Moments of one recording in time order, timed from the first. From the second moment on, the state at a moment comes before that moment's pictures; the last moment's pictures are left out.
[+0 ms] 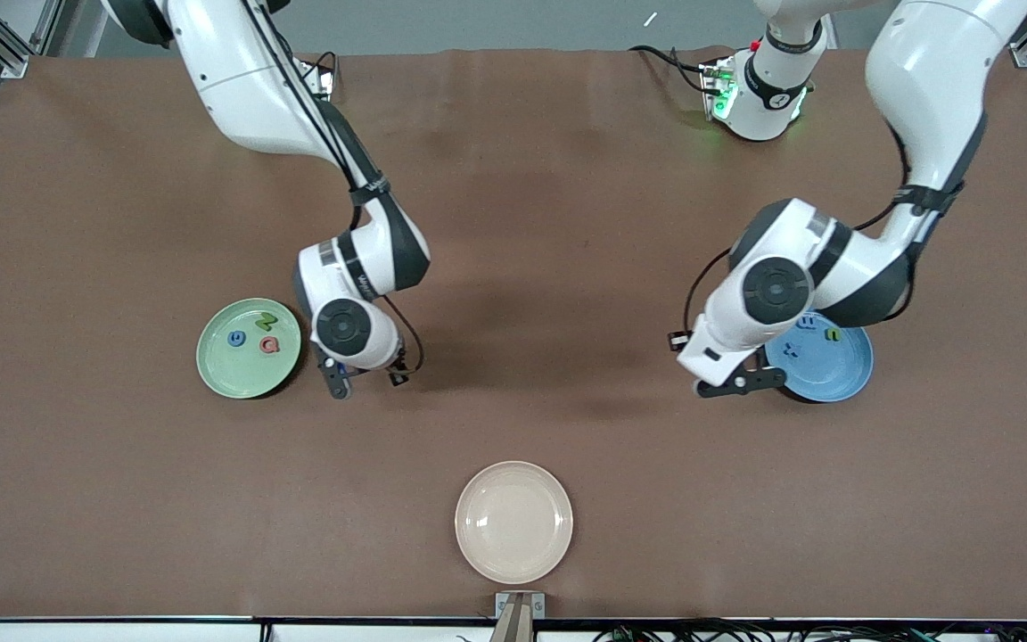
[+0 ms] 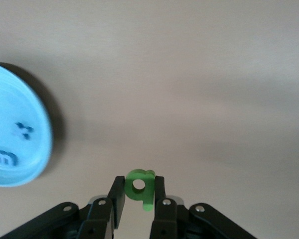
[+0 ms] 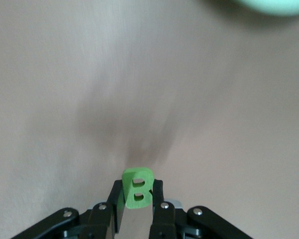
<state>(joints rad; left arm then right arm) 0.29 0.53 -0.73 -1.78 0.39 2.01 -0.70 0.61 0.66 -0.20 -1.62 0.19 2.05 1.45</state>
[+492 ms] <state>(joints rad) 0.57 0.48 -0.78 -2.02 0.48 2.22 -0.46 0.58 0.49 -0.35 -1.78 0.18 1.97 1.07</state>
